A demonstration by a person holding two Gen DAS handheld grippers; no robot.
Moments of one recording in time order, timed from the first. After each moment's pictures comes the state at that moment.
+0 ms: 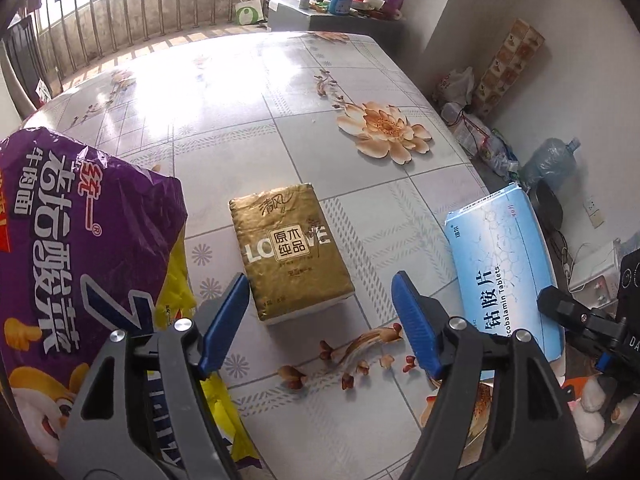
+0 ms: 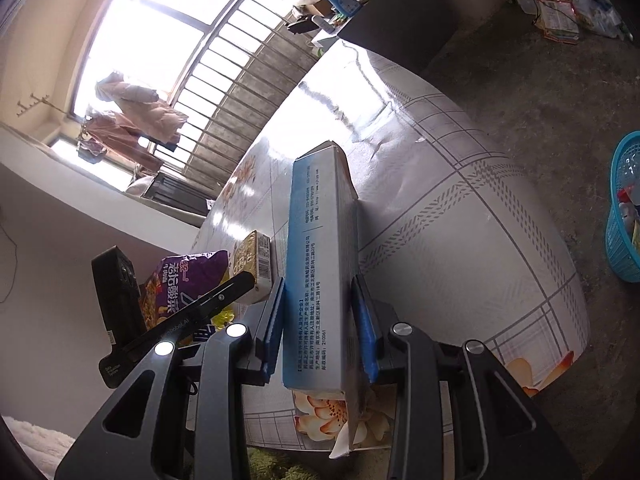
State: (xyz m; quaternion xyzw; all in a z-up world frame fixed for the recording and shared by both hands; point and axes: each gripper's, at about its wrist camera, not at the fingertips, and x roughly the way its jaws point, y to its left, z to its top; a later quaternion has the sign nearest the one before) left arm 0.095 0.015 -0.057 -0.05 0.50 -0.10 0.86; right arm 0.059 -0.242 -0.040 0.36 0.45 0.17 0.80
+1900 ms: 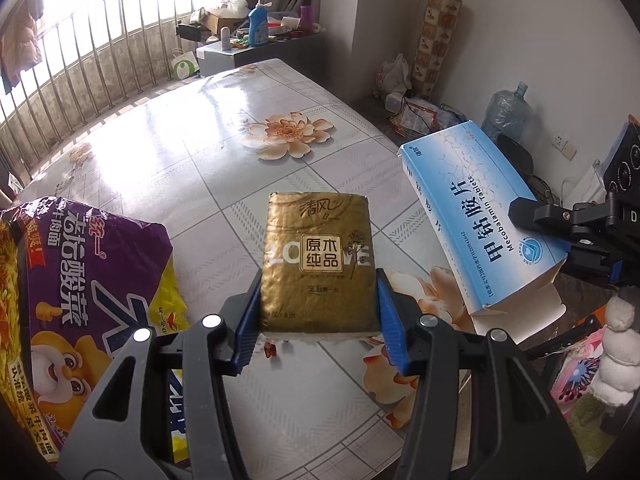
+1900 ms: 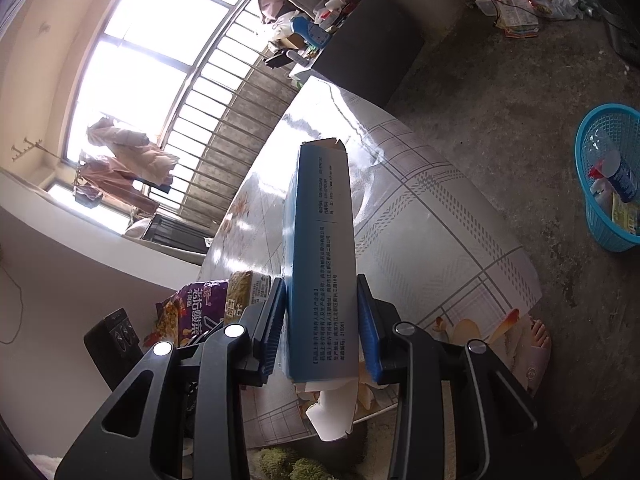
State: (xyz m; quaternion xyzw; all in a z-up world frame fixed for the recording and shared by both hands) left arm 0.031 -0.037 -0.034 0.06 0.43 -0.20 0.88; right arm 0.017 -0.274 -0.031 0.41 0.41 0.12 0.81
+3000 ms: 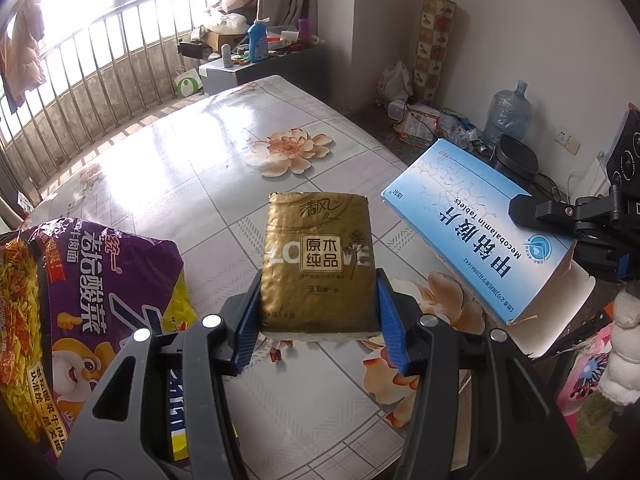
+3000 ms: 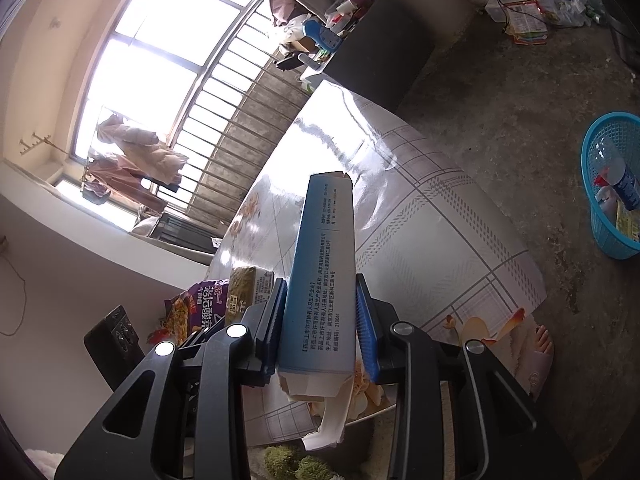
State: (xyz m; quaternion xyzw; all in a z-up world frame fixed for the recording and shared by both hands) left arm 0.024 -0.044 -0.024 0.08 0.41 -0.19 0.89; right arm 0.008 -0.274 -0.020 0.41 0.40 0.14 0.81
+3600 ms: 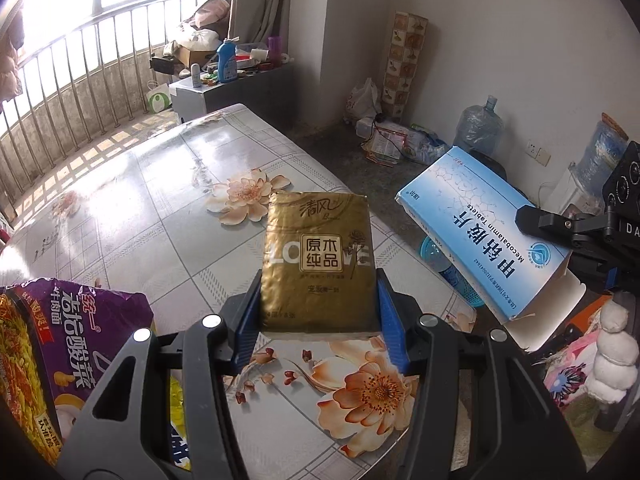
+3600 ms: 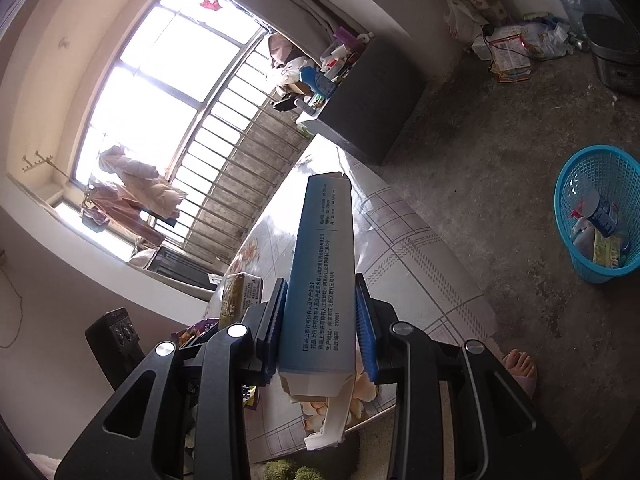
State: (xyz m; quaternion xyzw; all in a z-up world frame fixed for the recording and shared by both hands) left arm 0.042 -0.070 0.017 0.06 0.39 -0.26 0.88; right arm -0.021 -0.322 0.016 0.41 0.33 0.09 0.84
